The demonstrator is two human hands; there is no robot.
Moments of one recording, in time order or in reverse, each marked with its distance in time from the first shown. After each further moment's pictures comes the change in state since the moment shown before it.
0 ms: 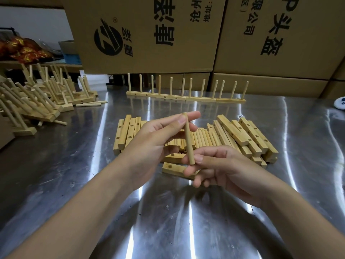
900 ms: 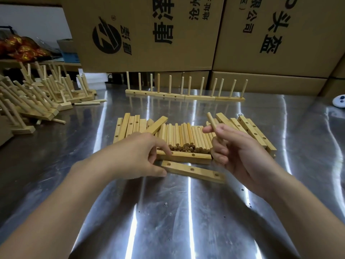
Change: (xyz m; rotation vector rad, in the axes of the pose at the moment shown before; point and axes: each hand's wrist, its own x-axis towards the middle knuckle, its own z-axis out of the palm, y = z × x) left_hand -0.002 0.004 -0.045 1.120 -0.267 -0.181; right_hand 0.002 -0.003 -0.019 0.131 0.277 -0.182
